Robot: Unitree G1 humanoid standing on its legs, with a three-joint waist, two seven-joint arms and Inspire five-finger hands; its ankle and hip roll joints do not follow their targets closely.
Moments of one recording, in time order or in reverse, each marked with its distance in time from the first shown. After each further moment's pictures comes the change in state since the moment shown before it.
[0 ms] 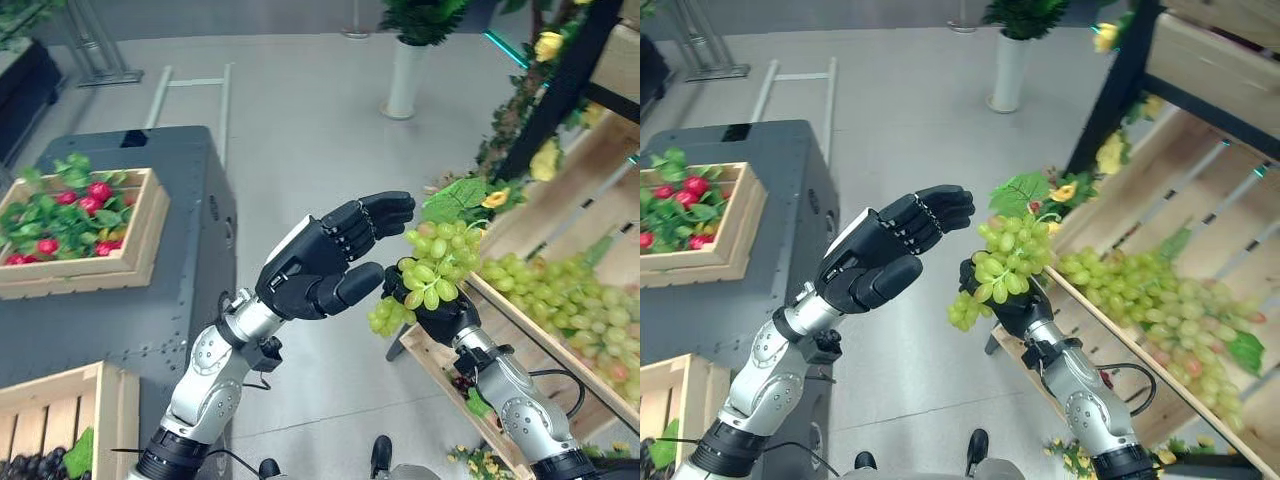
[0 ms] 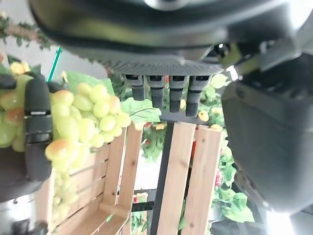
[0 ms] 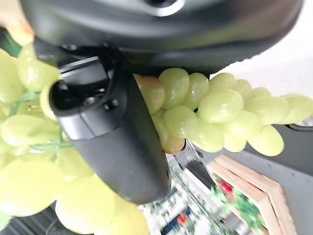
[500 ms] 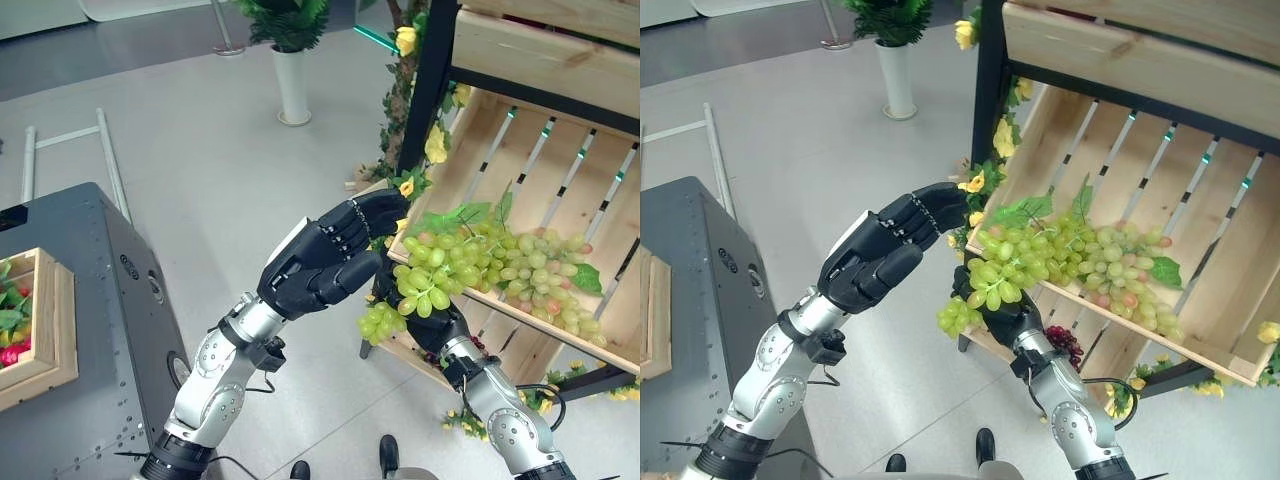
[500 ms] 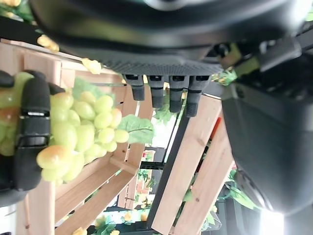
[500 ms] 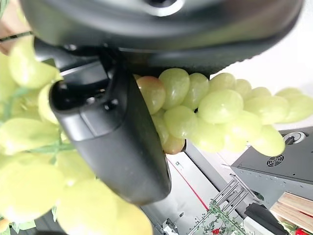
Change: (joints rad) left arm 0.012 -0.034 0.001 -0.002 -0.002 0.063 0.028; right arm 0.034 0.088 0.025 -0.004 0.000 0.002 -0.014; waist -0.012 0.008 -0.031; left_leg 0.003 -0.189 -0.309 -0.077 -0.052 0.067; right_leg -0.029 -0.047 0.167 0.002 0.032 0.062
